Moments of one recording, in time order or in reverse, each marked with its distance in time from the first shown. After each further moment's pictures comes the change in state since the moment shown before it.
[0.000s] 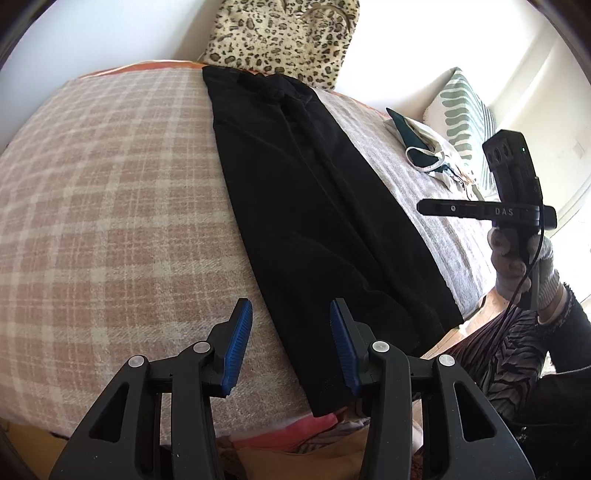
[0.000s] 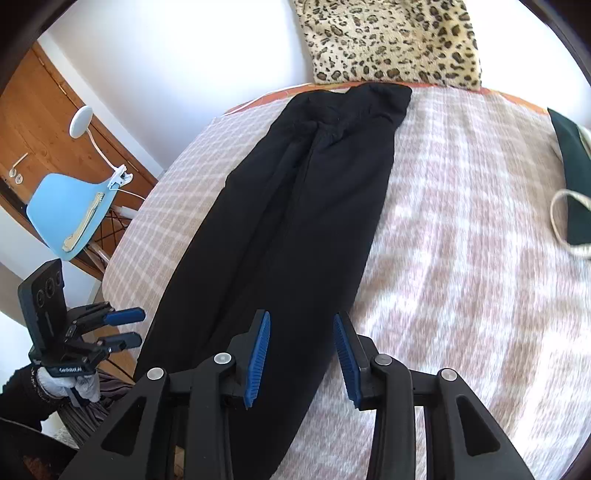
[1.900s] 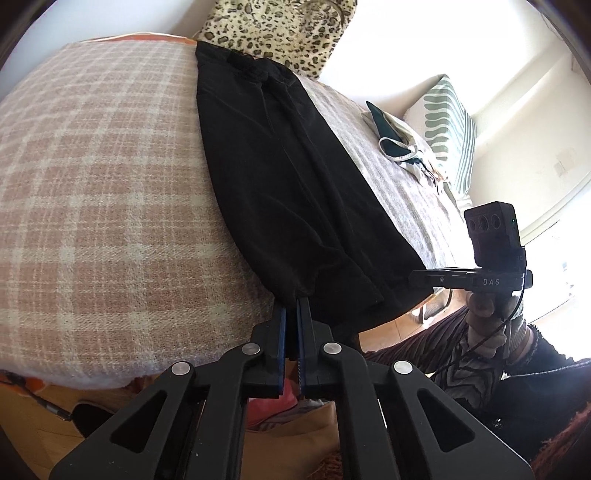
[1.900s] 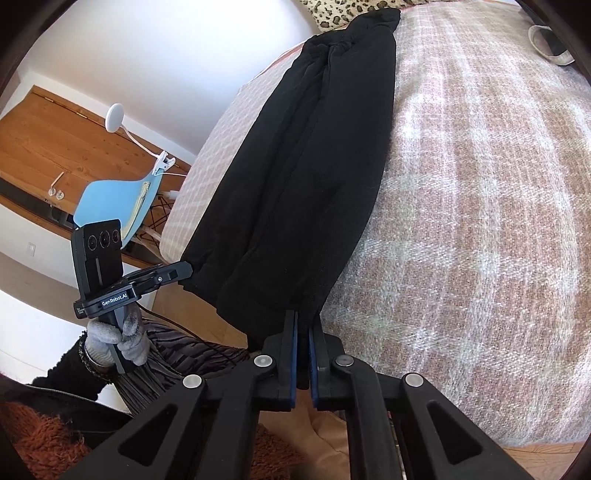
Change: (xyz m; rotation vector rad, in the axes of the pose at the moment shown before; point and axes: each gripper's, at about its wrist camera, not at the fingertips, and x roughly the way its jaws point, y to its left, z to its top) left arm -0.013 -0.017 -0.024 -0.059 0.019 -0.122; right arm 0.004 0.003 -0.093 0.152 0.076 0.263
